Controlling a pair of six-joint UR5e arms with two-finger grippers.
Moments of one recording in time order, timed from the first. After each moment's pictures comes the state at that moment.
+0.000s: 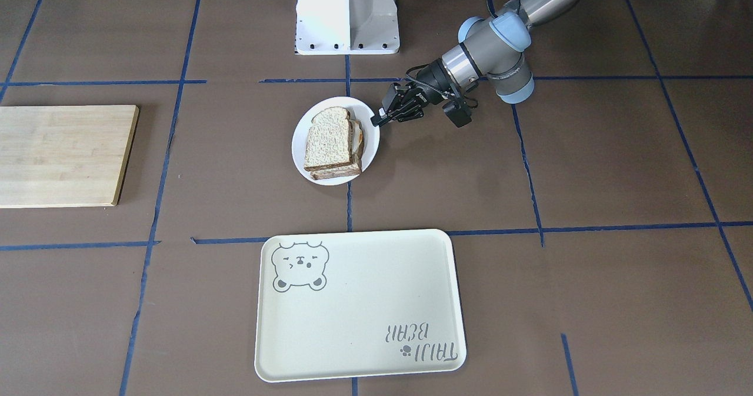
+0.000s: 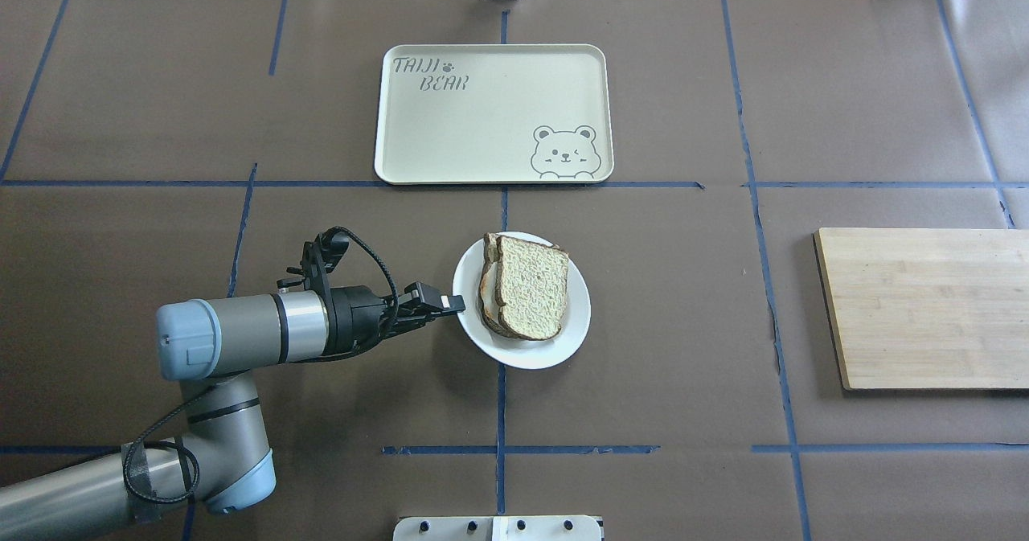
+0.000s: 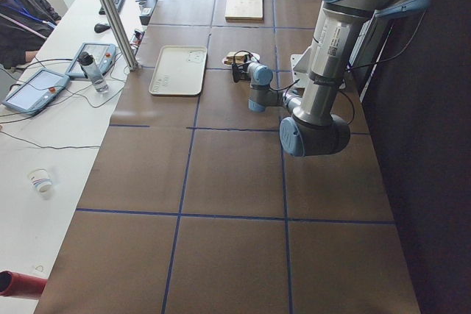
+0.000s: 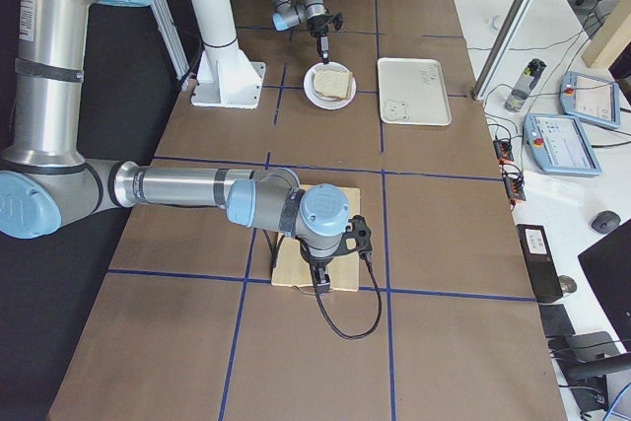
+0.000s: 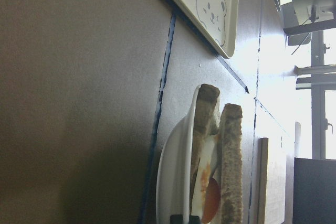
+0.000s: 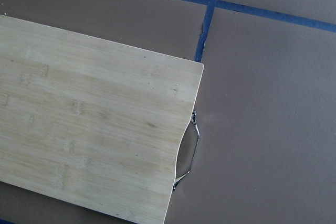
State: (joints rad) left arm -0.39 -1.98 -1.44 -3.11 -1.66 -1.80; right arm 1.63 -1.75 1.78 -1.74 2.42 -0.37
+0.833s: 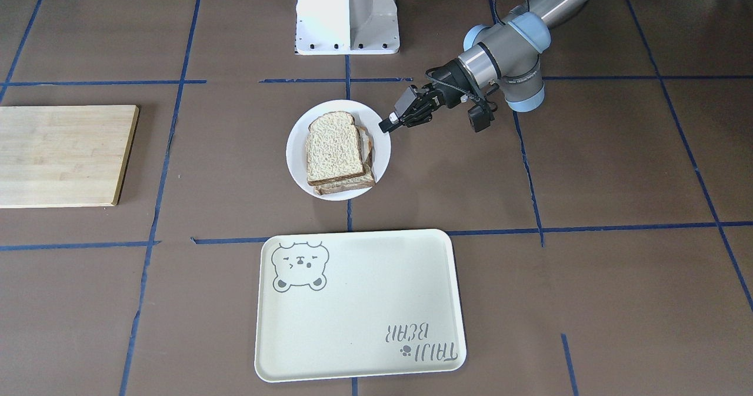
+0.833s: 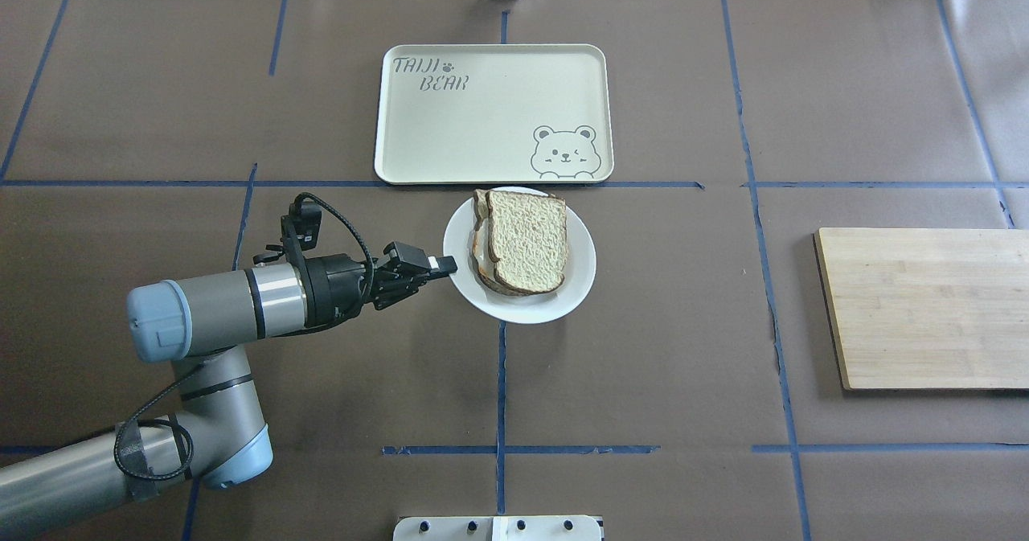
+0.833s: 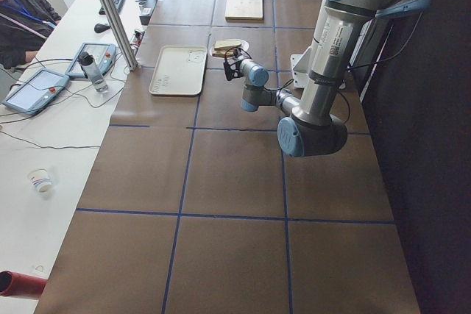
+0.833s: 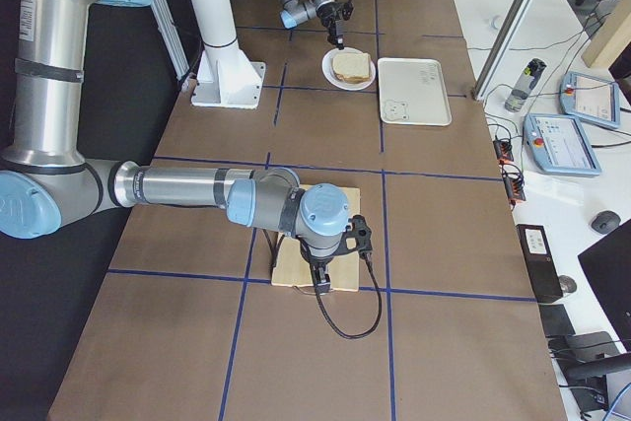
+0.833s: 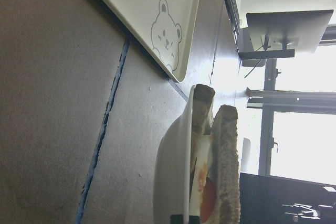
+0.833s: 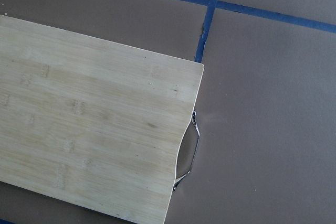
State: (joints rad) left arm -0.47 -1.99 -1.43 -3.20 -1.58 -1.96; right arm 1.63 -1.75 1.78 -1.74 2.42 -0.37
